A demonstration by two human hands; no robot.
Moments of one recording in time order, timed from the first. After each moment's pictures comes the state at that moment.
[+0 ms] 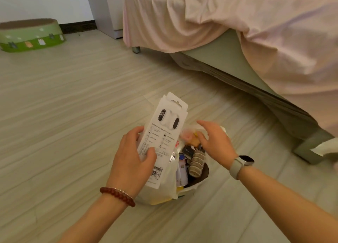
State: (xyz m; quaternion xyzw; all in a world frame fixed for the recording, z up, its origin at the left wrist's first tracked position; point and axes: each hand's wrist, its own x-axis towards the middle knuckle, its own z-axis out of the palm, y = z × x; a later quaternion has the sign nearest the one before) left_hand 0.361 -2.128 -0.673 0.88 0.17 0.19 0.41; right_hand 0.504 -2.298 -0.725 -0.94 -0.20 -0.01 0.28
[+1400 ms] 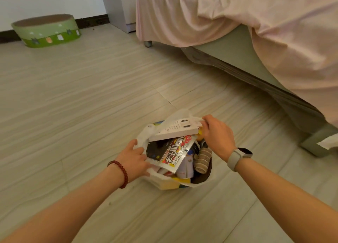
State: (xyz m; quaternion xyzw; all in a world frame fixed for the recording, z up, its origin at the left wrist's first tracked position) left_hand 0.342 -2.067 -0.705 0.94 -0.14 -0.23 -0.21; right_hand 0.461 -2.276 -0.693 -0.95 -0.19 -0.06 0.25
